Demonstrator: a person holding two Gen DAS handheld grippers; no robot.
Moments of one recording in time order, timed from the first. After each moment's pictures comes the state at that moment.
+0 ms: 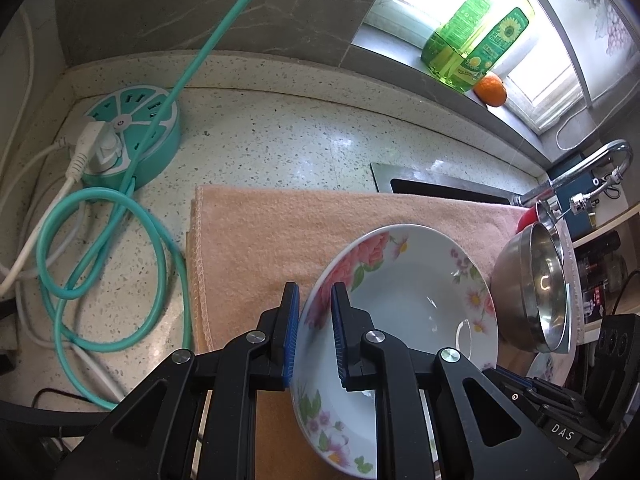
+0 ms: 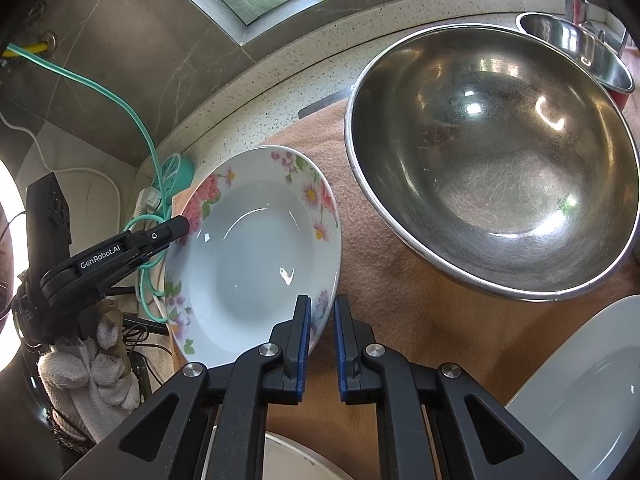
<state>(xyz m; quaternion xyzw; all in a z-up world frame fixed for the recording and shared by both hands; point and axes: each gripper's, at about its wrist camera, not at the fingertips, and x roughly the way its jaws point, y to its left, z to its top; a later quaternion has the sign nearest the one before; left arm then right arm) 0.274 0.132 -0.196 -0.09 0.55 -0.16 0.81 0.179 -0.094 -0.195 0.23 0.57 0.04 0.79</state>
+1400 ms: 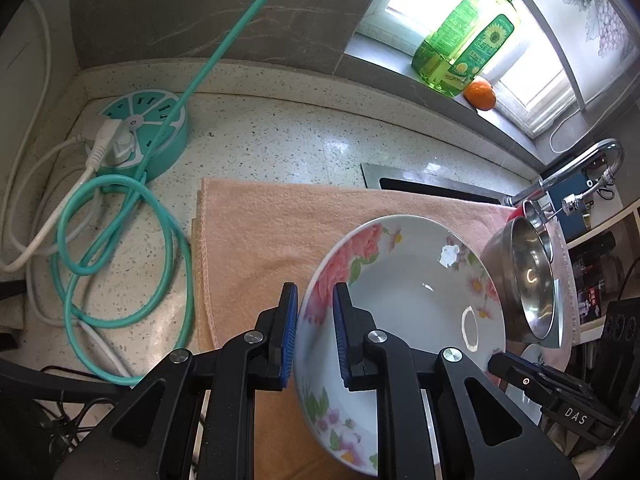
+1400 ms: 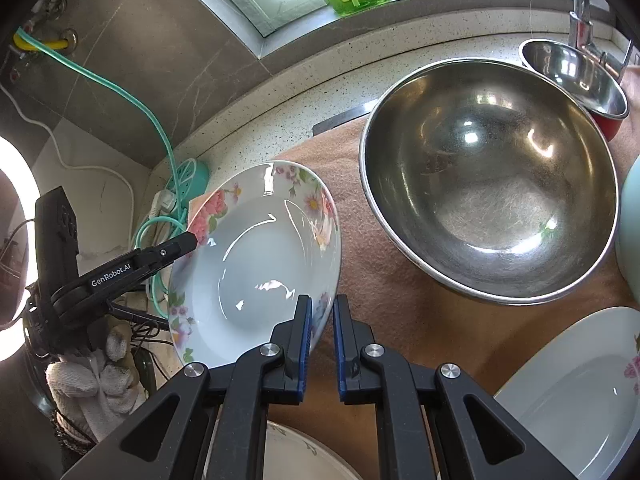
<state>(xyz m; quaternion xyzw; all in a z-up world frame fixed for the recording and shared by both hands) 0.249 0.136 -0.177 -0.10 0.54 -0.16 0.82 0.169 -0.094 -0.174 0.22 0.55 0.05 0.80</state>
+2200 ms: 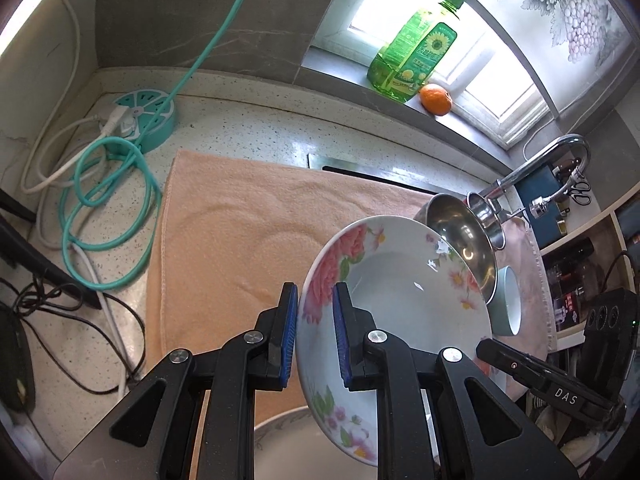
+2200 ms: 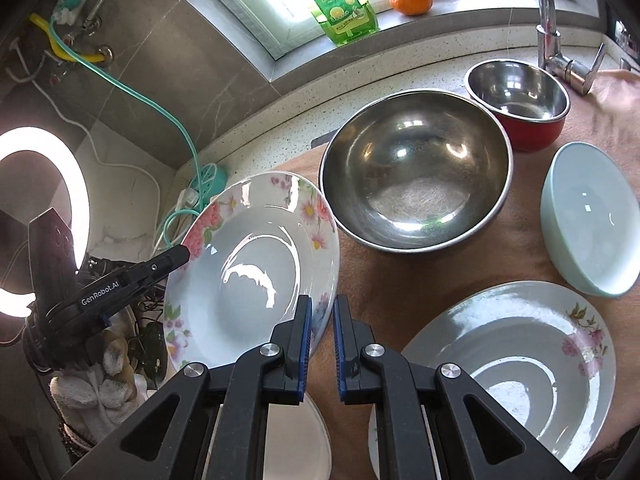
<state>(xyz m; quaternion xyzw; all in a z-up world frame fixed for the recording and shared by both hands) 0.173 0.092 -0.135 -0.14 0.51 -0.15 0.83 0.115 -0.142 -0.130 0.22 0.53 0.08 0.81</state>
